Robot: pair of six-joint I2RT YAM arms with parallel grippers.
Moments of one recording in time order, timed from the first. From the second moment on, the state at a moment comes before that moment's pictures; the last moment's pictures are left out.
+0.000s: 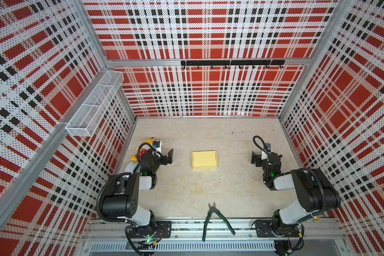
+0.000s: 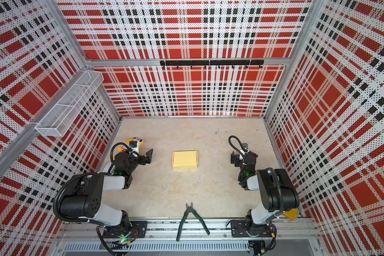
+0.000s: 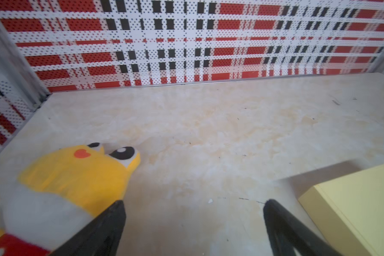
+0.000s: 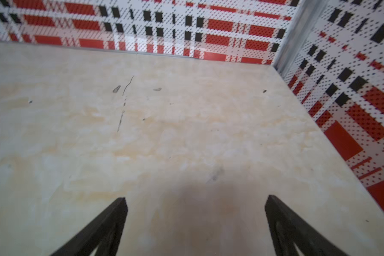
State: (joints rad) left arm 0.03 1.56 0.37 0.94 0.22 0.03; right arm 0.04 1.59 0.37 0.92 0.16 -0.05
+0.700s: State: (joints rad) left arm 0.02 1.58 0.37 0.97 0.12 0.03; right arm 0.04 1.59 0.38 0.92 0.20 -0.01
